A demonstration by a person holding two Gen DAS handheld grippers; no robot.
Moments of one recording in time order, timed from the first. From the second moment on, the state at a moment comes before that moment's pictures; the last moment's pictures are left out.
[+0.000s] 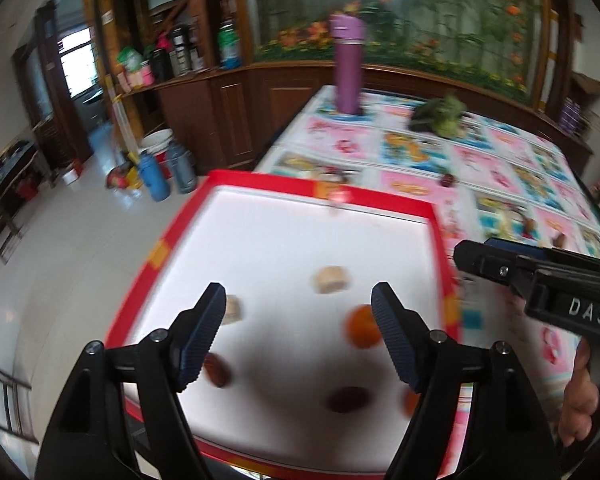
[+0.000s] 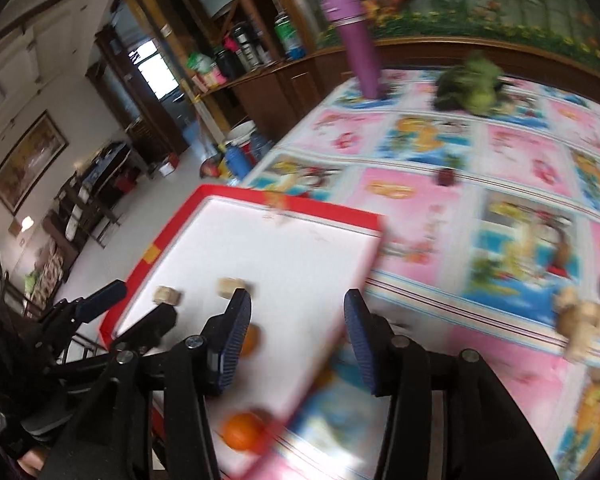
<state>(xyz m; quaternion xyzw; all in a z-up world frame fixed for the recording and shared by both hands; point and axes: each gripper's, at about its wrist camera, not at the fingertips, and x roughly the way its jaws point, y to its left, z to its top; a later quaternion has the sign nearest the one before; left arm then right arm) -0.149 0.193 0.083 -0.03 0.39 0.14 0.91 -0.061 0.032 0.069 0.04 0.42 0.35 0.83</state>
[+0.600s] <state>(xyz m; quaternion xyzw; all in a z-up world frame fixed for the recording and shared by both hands) -0.114 0.047 0.073 0.05 0.43 -0.02 0.90 0.000 -0.152 0.018 0.11 0.44 0.21 0.87</state>
